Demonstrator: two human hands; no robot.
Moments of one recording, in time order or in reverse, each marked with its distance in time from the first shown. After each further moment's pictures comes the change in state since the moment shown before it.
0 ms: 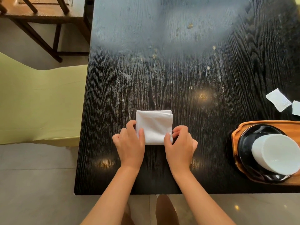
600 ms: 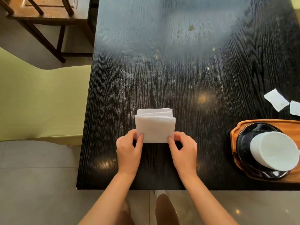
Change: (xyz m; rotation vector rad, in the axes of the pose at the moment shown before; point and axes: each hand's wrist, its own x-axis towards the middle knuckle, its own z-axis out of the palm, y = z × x) left_hand -0.021 -0.007 -0.022 -0.401 -0.056 -0.023; right_hand -0.011 0.025 -0.013 0.249 -0.133 -0.080
